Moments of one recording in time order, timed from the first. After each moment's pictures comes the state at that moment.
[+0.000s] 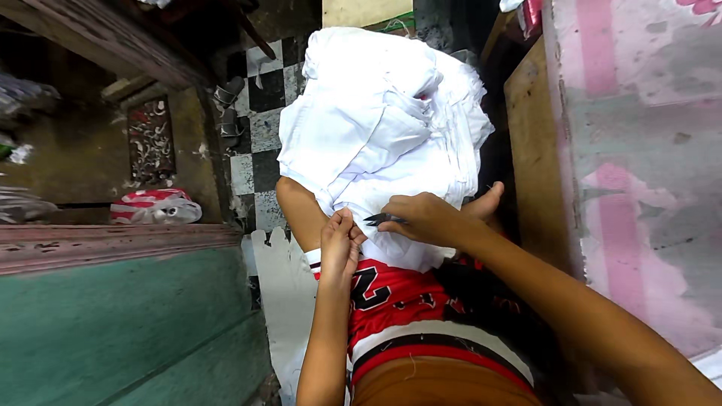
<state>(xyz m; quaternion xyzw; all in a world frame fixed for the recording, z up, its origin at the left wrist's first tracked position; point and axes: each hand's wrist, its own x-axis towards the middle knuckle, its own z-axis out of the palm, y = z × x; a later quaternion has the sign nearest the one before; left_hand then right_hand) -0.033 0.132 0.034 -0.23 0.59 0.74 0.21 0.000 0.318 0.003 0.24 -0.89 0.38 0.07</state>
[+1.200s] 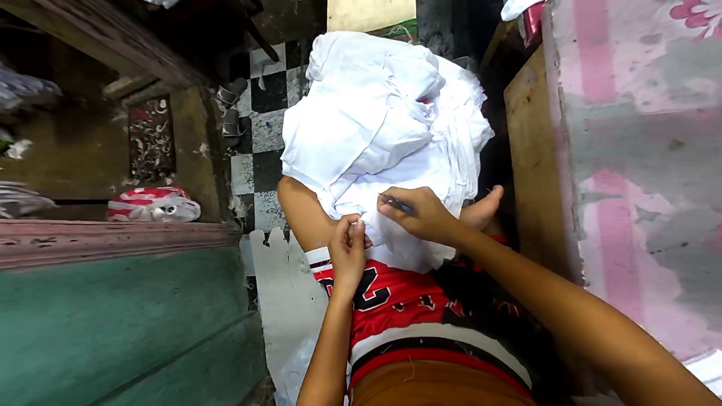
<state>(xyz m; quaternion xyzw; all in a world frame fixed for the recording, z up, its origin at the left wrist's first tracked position) -0.008 0.116 0.005 0.04 0.78 0.61 0.10 -0.004 0.306 0.008 0.11 -0.84 0.53 0.08</state>
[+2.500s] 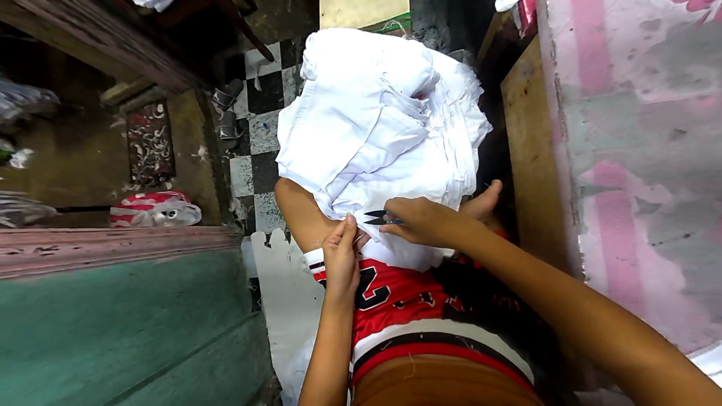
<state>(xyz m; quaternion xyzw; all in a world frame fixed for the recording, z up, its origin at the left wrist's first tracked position) -0.011 0.127 0.025 -0.16 0.63 0.75 0.15 0.005 0.317 0.001 0.21 -0.90 0.39 -0.01</state>
